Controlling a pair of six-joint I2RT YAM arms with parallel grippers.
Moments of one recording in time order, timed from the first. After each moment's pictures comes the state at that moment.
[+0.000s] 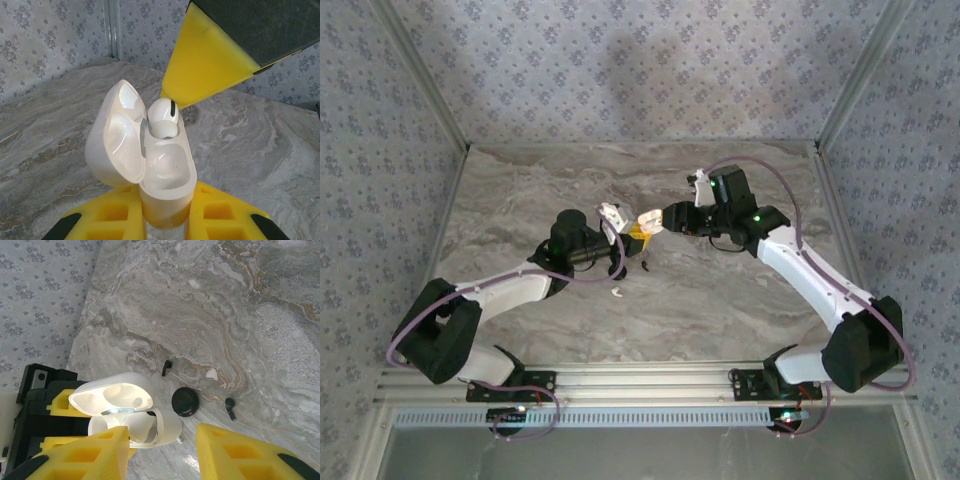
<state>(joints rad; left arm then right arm) -0.64 1.41 0.69 0.53 0.53 0.02 0.48 1.35 1.15 -0.48 -0.44 0.53</state>
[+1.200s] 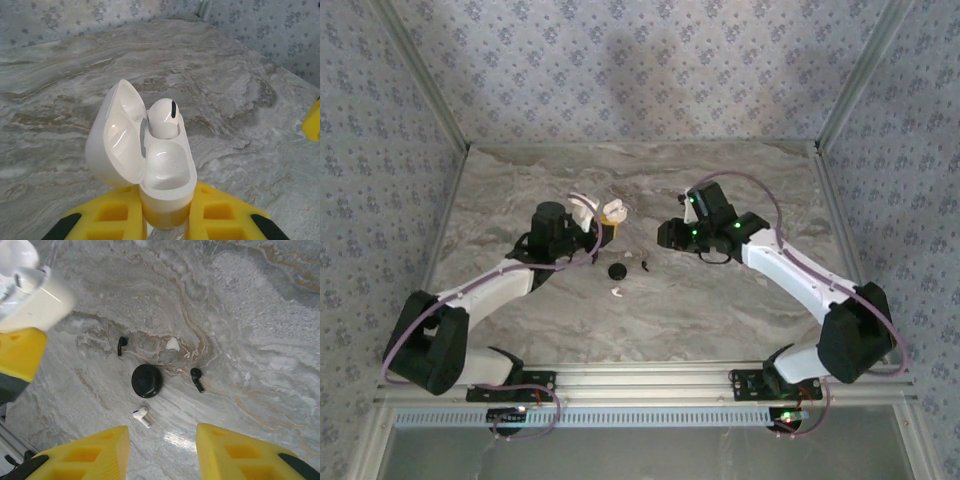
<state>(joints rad) -0.46 1.33 0.69 0.25 0.38 -0.10 0.59 1.42 1.11 -0.55 -0.26 0.61</state>
